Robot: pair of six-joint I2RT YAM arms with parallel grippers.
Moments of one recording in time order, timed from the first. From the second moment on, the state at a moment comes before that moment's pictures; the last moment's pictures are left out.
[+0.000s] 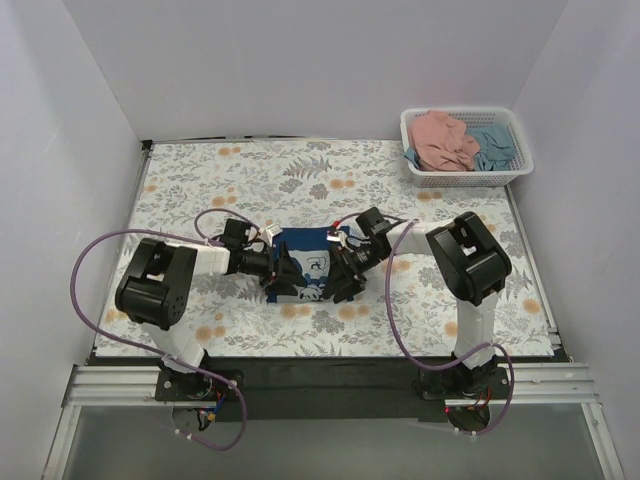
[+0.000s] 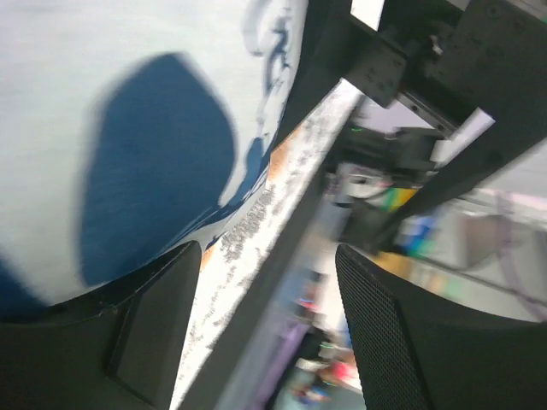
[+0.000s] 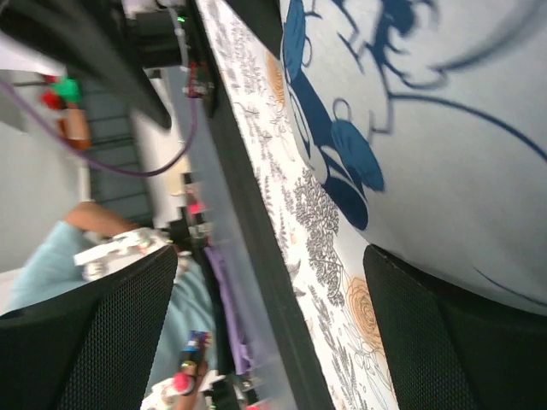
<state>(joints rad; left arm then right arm) -0.30 1.69 0.71 -0.04 1.02 -0.55 0.59 1.96 1.08 -0.37 -1.11 0.22</state>
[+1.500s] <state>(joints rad) -0.53 1.81 1.13 -0.35 -0.10 -0.16 0.06 1.48 1.08 -0.67 -0.75 -0.16</state>
